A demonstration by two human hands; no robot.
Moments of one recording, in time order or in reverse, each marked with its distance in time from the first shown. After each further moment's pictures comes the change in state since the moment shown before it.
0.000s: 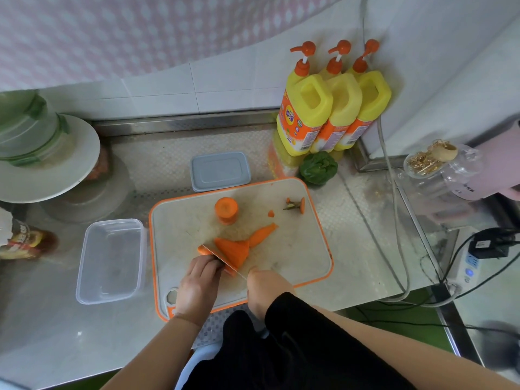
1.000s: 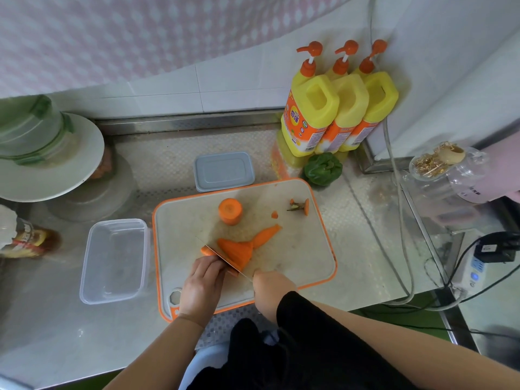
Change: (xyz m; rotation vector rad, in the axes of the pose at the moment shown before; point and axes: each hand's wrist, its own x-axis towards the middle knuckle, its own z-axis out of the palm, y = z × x) left_hand -0.003 -0.005 0.002 -0.059 -0.041 -0.044; right_hand 0.014 0.009 0.007 -0.021 -0.030 -0.021
